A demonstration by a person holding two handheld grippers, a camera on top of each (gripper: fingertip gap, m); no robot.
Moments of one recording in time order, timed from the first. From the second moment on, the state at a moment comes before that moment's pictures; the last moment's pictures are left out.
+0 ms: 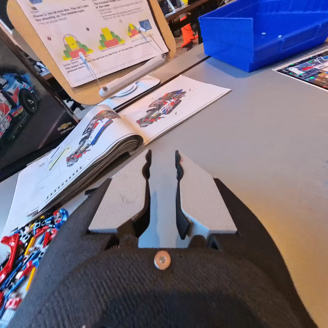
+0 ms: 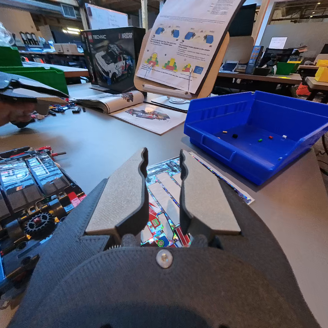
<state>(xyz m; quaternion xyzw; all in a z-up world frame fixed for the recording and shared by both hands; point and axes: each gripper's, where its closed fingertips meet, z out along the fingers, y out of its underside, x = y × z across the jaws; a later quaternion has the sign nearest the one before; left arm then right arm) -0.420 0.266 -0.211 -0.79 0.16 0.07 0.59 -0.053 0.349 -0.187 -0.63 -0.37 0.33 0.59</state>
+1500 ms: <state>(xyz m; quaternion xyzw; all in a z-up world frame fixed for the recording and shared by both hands) -0.399 0.271 -0.193 -0.73 0.22 -0.03 0.65 -0.019 0.384 -0.182 -0.66 -0.30 0.22 0.65</state>
